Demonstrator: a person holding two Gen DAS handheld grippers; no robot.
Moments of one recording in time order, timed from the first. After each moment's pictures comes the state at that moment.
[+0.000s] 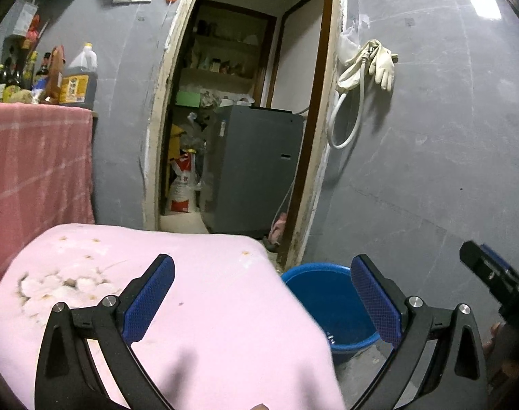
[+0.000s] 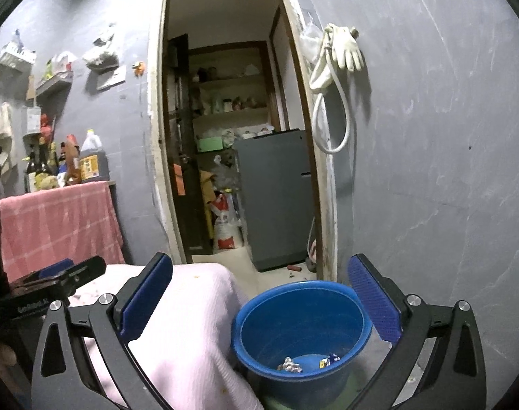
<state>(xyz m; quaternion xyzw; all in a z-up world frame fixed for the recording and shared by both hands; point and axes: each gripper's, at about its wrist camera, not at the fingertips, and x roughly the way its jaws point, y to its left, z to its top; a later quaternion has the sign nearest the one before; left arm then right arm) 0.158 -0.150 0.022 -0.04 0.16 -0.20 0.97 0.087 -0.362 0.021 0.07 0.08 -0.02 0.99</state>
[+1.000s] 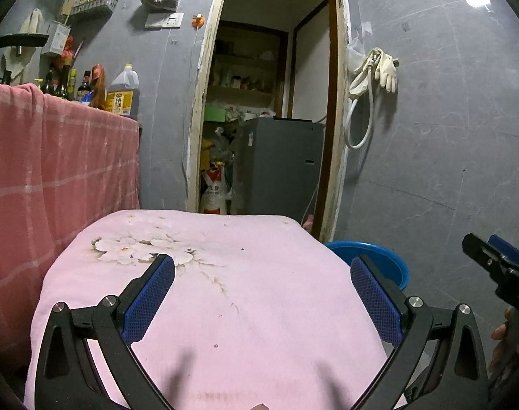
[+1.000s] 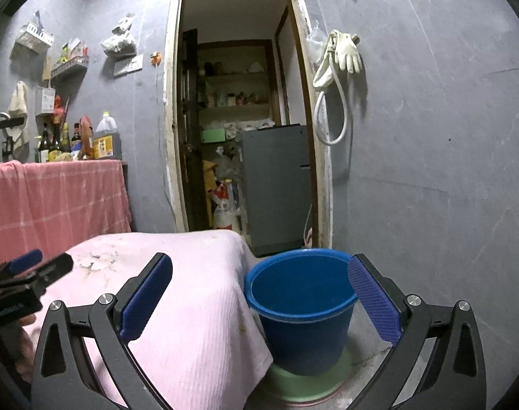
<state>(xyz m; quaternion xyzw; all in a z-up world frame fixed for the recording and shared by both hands) 0.048 -0.104 -0.017 -0.02 0.13 -0.14 0.98 0.014 -0.320 -0.016 0.05 0.09 -0.04 0.99</state>
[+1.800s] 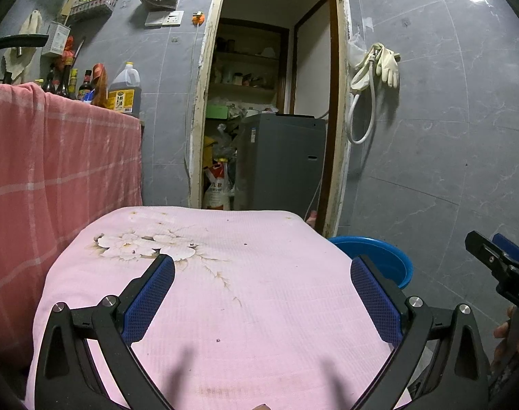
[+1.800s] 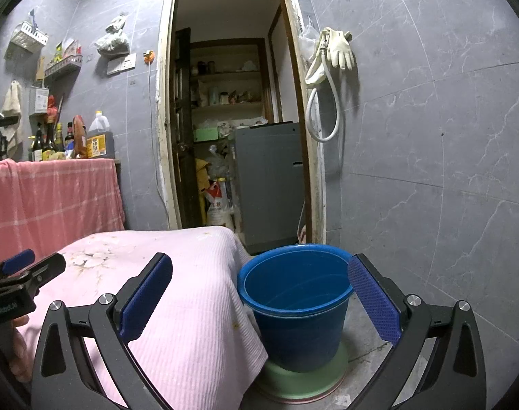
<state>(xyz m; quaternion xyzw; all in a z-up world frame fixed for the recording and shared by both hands) 0.050 -0.104 -0.020 -0.01 0.14 -0.14 0.98 0.012 -0.325 -0.022 0.06 0.09 -0.05 0.99</state>
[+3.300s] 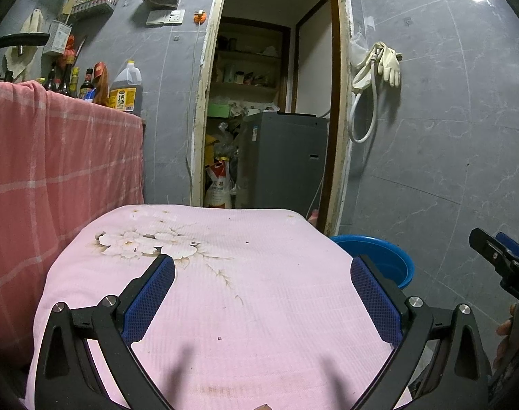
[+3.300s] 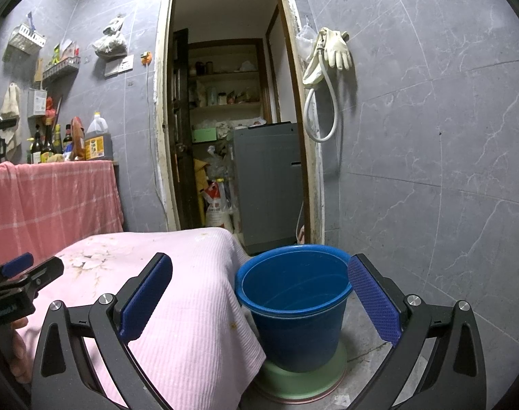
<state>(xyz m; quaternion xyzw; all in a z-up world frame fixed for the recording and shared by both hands) 0.050 -0.097 -0.022 -0.02 0.14 -0.14 0.98 0.012 -0.327 -0.022 0.06 0.09 -0.05 0.99</state>
